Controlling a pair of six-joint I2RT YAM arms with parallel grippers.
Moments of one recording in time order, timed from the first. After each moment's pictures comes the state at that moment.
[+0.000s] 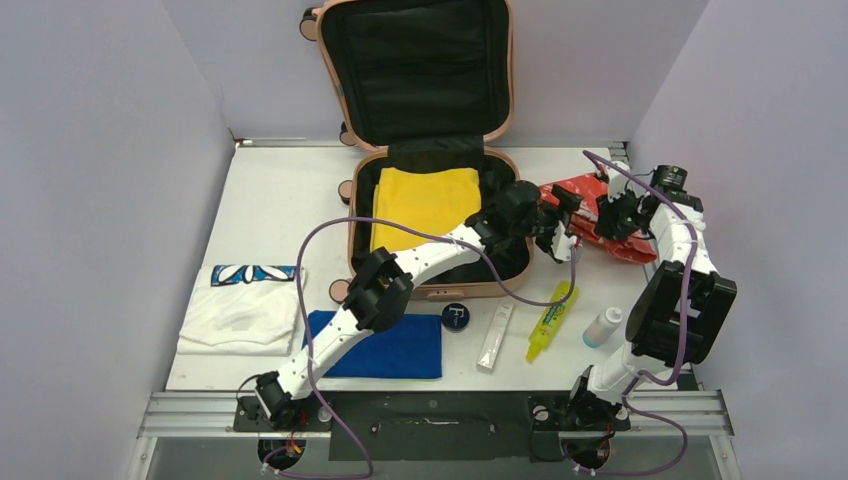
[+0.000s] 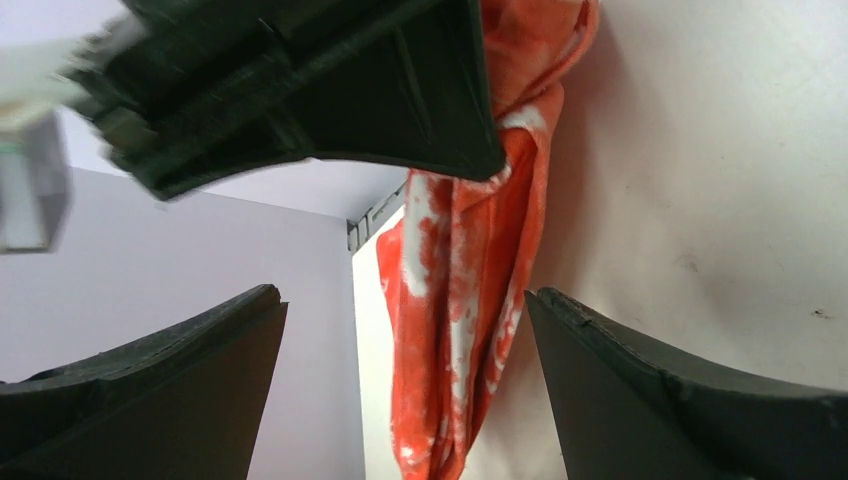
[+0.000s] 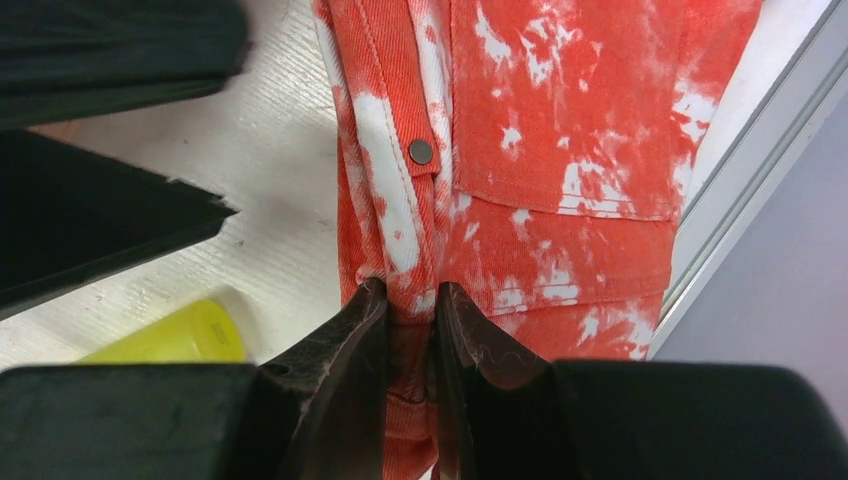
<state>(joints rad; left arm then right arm) -0.97 2.59 2.33 0.05 0.47 1.11 -0.37 1.64 1.29 -0.71 -0.51 -0.80</state>
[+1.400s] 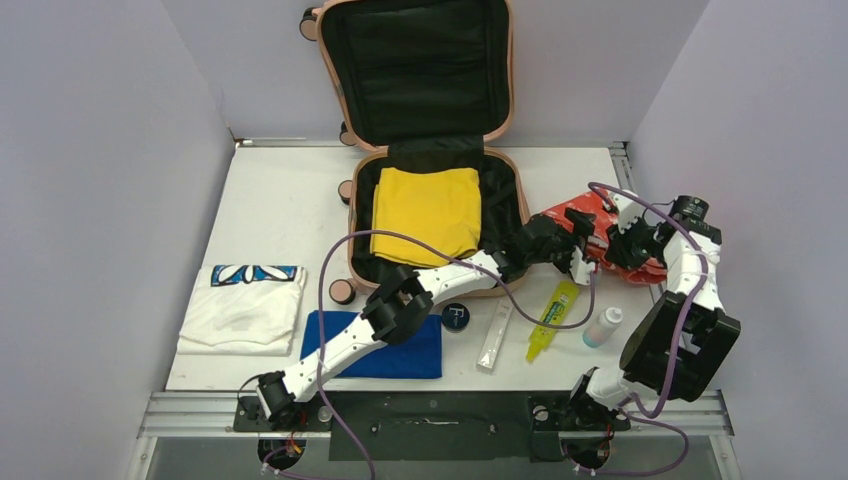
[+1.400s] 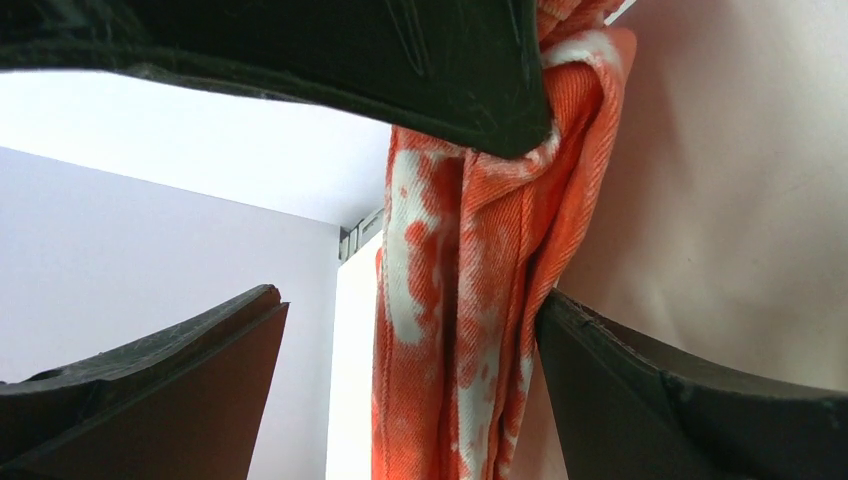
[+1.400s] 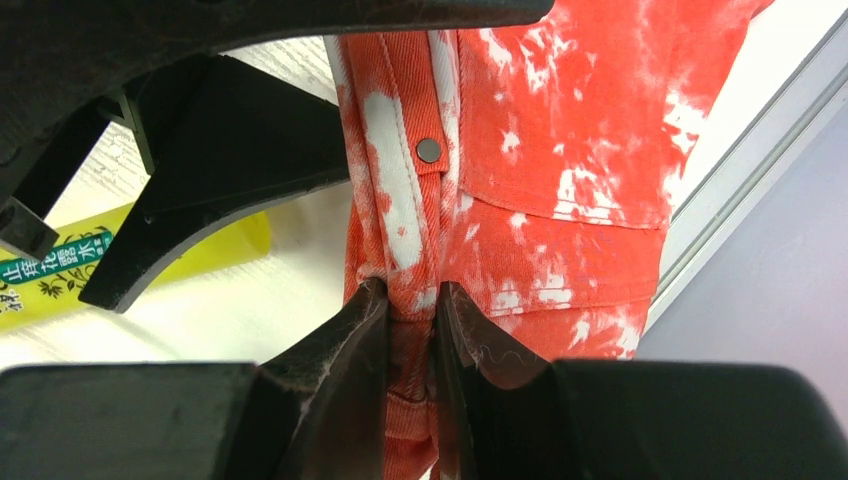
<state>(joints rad) -1.06 2.78 2.43 0.24 0.29 1.06 -0.49 1.45 1.11 -0.81 -0.61 -1.07</state>
